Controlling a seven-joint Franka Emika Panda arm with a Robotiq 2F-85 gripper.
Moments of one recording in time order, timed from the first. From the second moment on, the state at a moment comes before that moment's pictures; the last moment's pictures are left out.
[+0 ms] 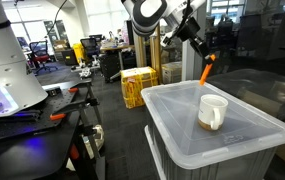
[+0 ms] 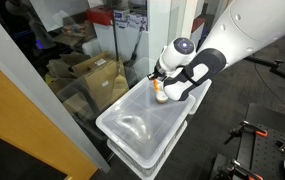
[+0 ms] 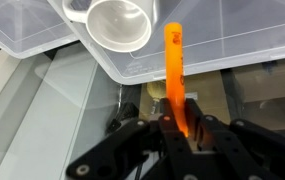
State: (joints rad) arm 0.50 0.67 -0.58 -2.14 0.23 3.25 0.27
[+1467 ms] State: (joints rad) arm 0.09 1.01 -0.16 -1.30 -0.01 2.50 0.20
